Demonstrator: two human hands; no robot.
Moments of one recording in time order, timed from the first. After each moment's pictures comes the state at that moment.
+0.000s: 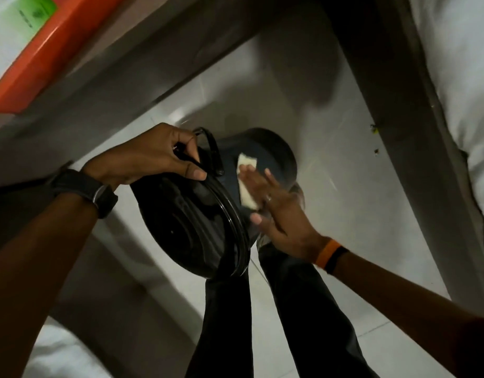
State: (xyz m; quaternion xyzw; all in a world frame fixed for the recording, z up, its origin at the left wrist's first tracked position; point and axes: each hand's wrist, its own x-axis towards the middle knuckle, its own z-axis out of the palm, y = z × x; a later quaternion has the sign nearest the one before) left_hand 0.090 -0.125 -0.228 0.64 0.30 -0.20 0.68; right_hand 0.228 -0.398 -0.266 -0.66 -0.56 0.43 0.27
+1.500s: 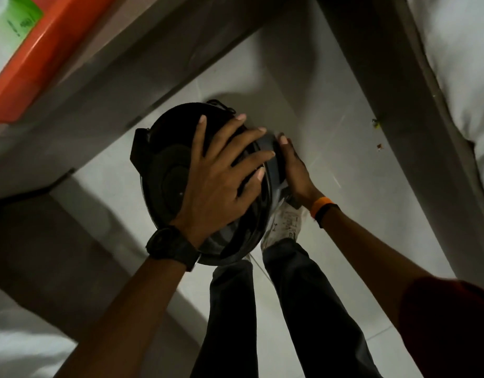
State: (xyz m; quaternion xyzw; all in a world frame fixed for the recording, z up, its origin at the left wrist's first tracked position) left_hand 0.129 -0.241 -0.223 0.94 0.20 0.03 0.26; right_hand 0.271 -0.348 -0.301 -0.74 -0.03 0.56 0.37
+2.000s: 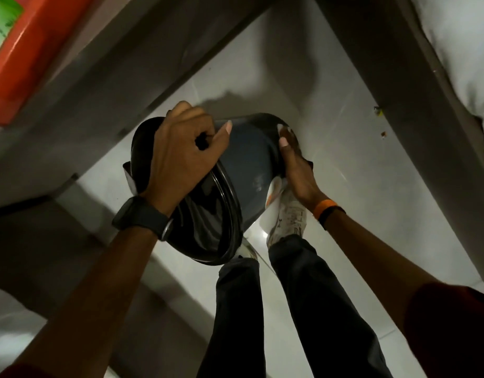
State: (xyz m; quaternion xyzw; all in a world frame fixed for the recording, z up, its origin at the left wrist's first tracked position) left_hand 0.128 -0.198 -0.224 0.88 0.34 0.10 0.33; right_hand 0.261 -0.379 -0.307 -0.76 -0.08 0.55 0.34
